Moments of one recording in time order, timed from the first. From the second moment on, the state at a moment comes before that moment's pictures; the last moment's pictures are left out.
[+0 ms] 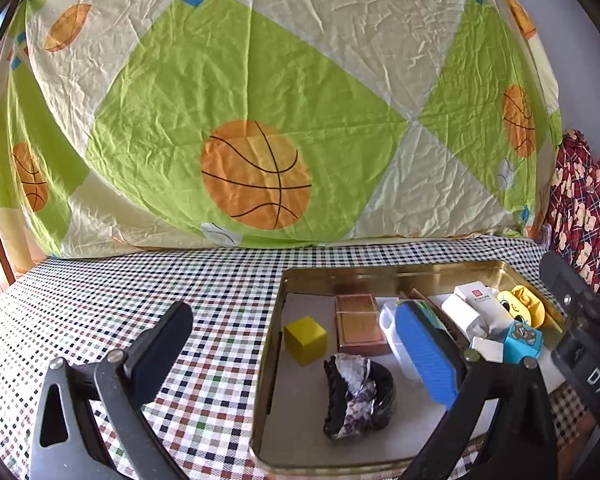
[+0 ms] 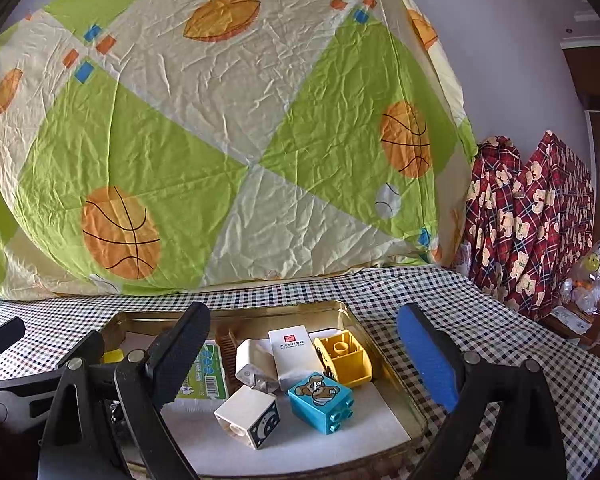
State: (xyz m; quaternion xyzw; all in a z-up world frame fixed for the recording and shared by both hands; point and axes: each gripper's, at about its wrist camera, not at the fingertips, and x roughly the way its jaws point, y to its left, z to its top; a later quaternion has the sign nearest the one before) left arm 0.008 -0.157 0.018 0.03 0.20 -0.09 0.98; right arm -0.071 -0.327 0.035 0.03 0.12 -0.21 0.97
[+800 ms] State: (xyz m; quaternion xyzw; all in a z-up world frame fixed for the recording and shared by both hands) left arm -0.038 -0.144 0.026 0.04 0.15 -0.11 0.98; right arm -0.126 -0.310 0.046 0.04 0.04 -0.23 0.97
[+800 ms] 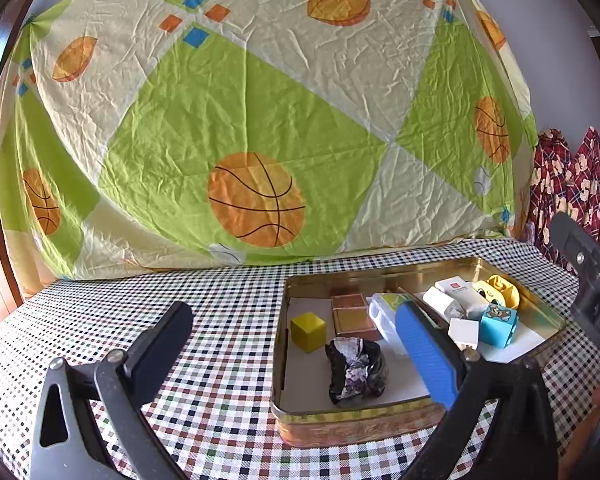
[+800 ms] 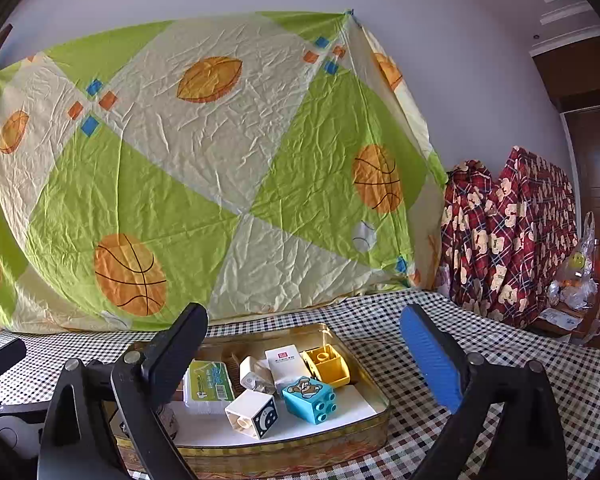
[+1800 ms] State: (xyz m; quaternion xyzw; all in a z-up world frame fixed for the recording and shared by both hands) left arm -0.053 -0.142 0.030 0.04 0.12 -0.10 0.99; right arm -0.146 -0.293 0.052 0.00 -0.02 -0.25 0.97
